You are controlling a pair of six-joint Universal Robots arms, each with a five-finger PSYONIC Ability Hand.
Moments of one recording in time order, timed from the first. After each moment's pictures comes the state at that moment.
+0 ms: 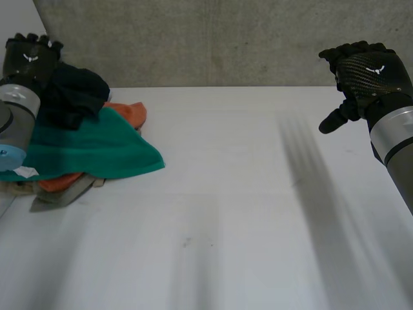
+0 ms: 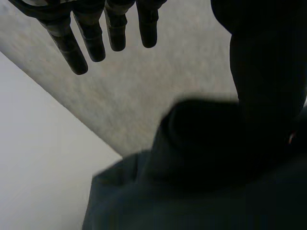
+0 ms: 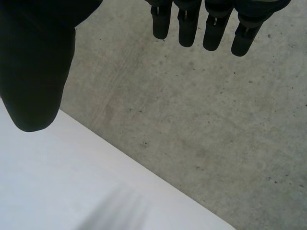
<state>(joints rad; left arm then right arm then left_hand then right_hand) 4.69 -2.24 -1.05 3.47 -1.42 3.66 1.89 -1.48 1.56 -0.14 1.55 2.92 0.21 0.20 0.21 0.20 0.05 0.23 0.21 0.21 0.21 0.04</state>
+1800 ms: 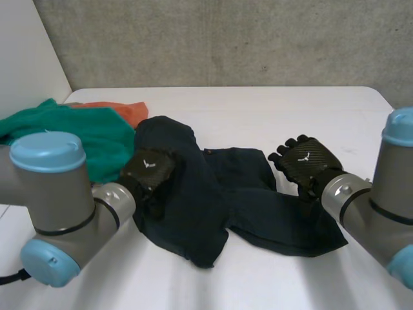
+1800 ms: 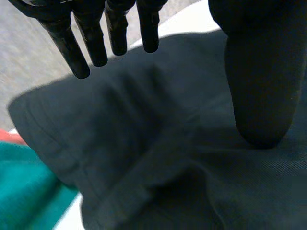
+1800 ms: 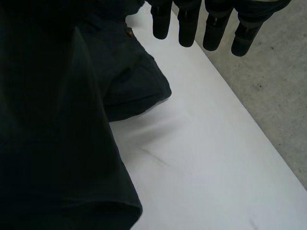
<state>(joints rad) 4.24 -1.99 -1.63 3.26 -1.41 3.49 1.98 -1.26 1.61 0.05 1.45 2.51 0.27 0.25 0.26 0.25 0.07 0.23 0.21 0.21 0.21 0.04</state>
